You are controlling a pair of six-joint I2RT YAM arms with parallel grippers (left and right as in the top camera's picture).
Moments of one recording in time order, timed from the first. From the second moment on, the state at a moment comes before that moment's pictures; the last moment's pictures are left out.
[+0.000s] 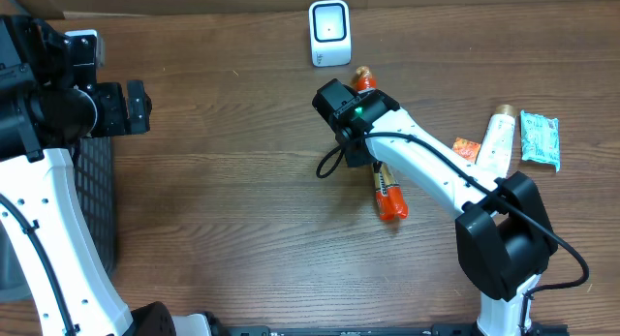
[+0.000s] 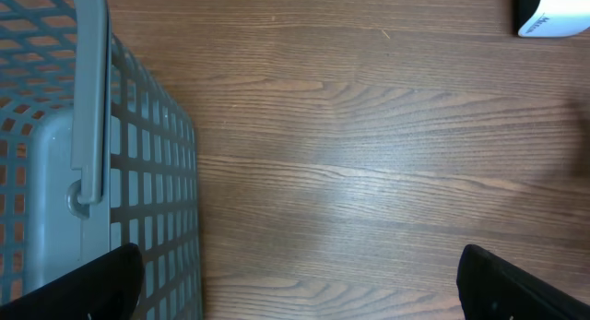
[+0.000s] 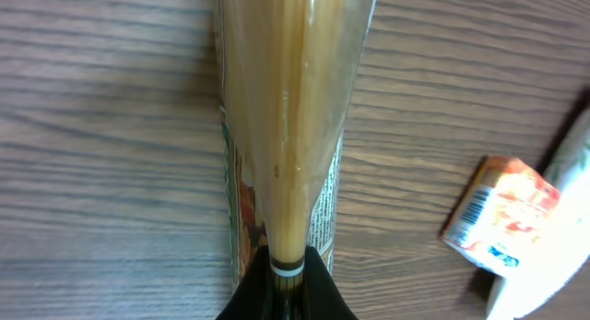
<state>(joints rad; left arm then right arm) 0.32 1.54 1.98 -1.44 0.09 0.19 0.65 2.00 1.61 -1.09 0.38 0.42</state>
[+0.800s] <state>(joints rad) 0.32 1.54 1.98 -1.44 0.09 0.19 0.80 2.07 1.61 -1.07 0.18 0.39</state>
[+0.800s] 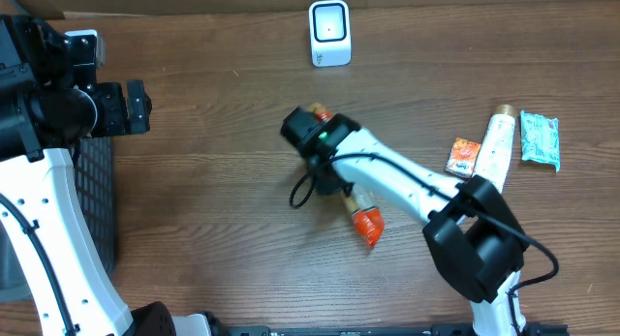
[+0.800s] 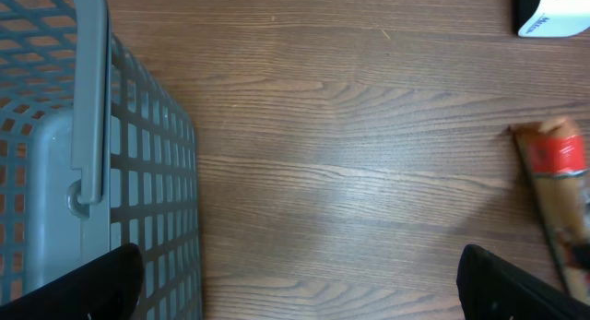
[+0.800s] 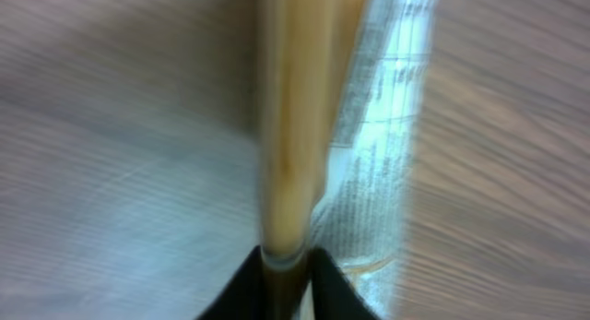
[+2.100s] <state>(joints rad) 0.32 1.54 1.98 -1.44 0.09 0.19 0.48 2.05 1.45 -1.03 -0.54 0.08</state>
